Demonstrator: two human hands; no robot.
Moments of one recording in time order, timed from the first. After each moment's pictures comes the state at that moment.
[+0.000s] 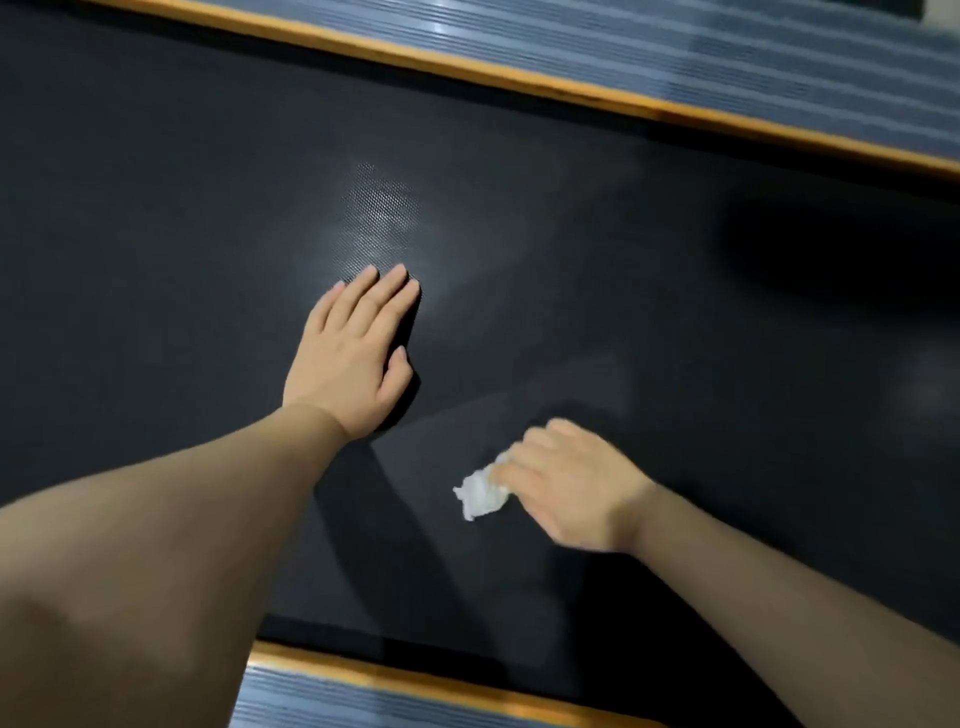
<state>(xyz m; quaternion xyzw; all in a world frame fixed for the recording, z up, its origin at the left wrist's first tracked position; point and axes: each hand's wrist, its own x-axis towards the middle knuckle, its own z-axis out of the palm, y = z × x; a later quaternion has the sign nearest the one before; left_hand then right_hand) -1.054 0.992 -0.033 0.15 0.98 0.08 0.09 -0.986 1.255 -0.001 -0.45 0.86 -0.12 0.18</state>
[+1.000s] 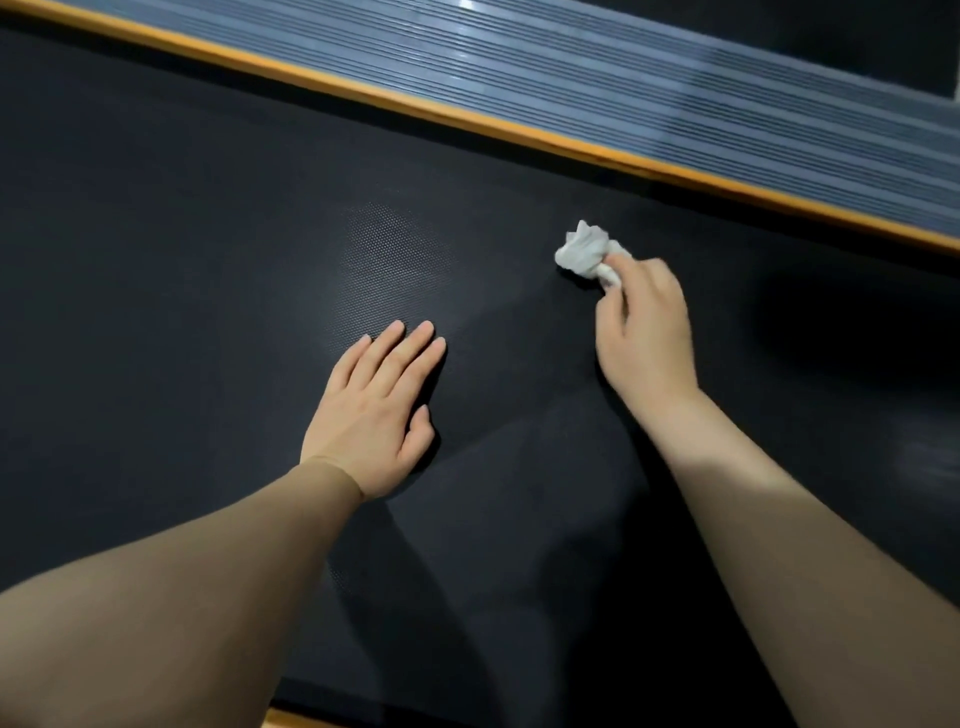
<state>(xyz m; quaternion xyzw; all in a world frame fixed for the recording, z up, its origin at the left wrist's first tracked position) -1.060 0.991 -0.033 0.16 0.98 0.09 0.10 -1.146 1.256 -0.023 0.01 0.96 -0.29 -0.01</state>
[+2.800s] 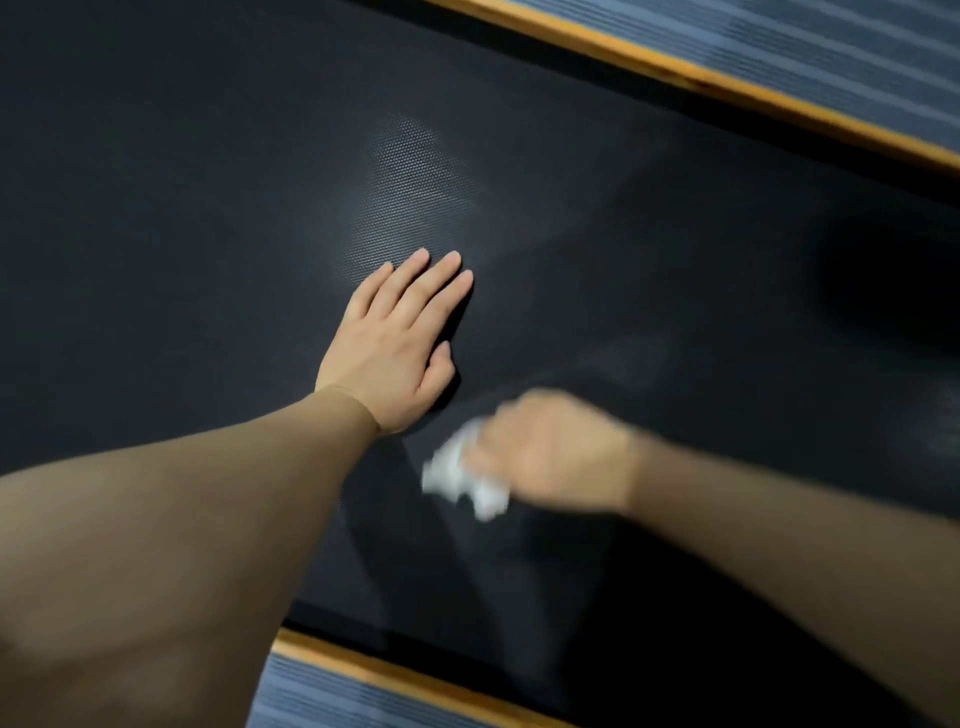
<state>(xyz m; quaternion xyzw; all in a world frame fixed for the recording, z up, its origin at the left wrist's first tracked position) -1.059 0.992 -0.035 0.16 0.98 0.08 0.09 -1.066 1.211 -0.012 -0.56 0.81 -0.15 0.11</state>
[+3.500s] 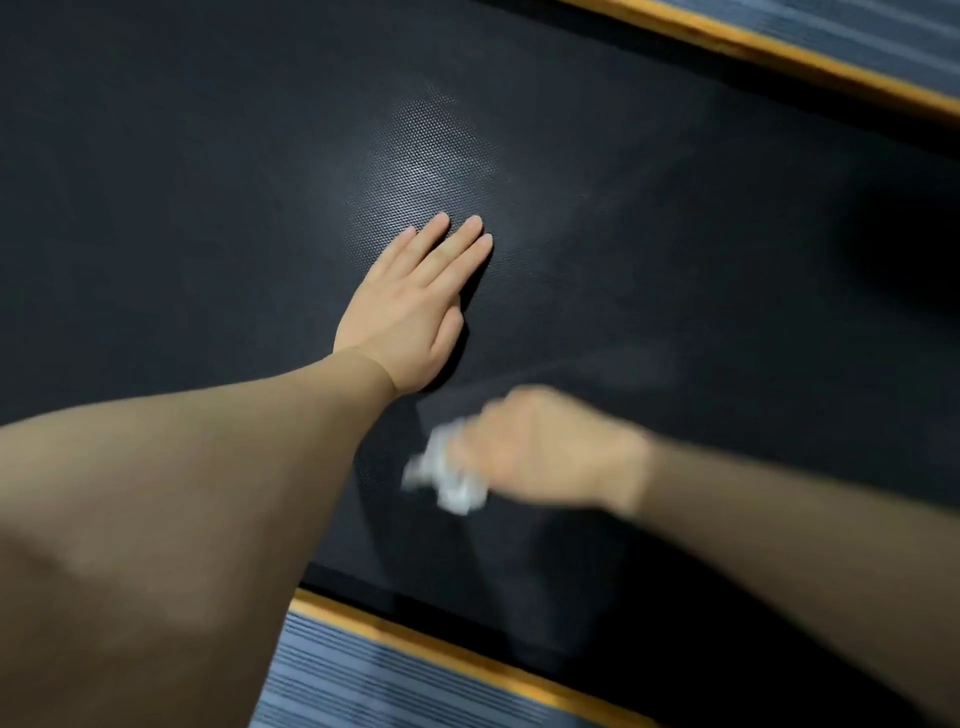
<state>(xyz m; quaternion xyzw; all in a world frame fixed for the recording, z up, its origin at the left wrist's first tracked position) -1.058 0.988 -0.038 0.17 0.98 0.11 0.10 -1.015 1.188 -0.008 -0.59 0.77 -0.19 0.14</state>
